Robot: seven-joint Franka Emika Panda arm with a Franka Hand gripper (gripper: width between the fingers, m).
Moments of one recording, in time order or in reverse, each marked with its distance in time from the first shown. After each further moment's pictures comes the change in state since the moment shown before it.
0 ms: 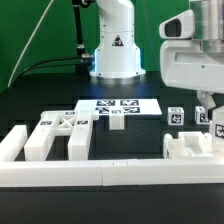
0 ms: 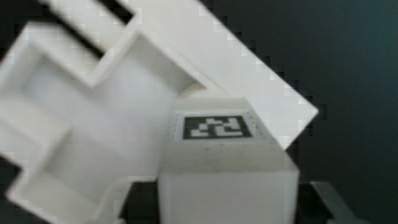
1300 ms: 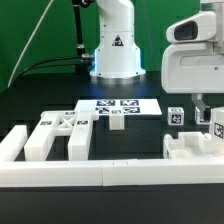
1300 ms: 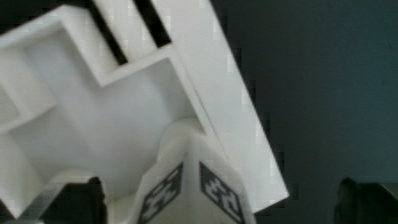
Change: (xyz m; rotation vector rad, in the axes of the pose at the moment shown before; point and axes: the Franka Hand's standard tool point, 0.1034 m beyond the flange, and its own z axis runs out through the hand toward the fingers) arm -0.016 0.002 0.003 -0.033 0.008 -0.941
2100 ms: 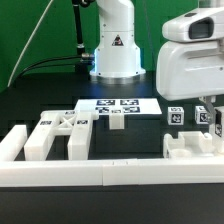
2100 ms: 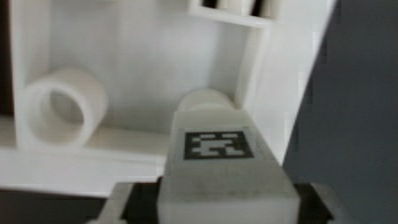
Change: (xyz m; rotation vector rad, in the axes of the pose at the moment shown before) arm 0.006 0.007 -0.001 -0.011 0.003 -0.181
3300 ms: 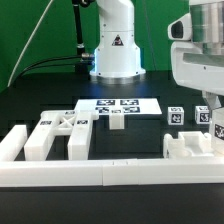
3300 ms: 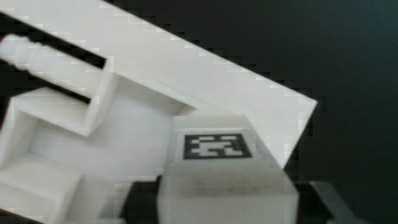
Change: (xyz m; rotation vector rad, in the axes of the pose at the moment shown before) arm 0.002 0.002 0.002 0.067 -0.026 1.185
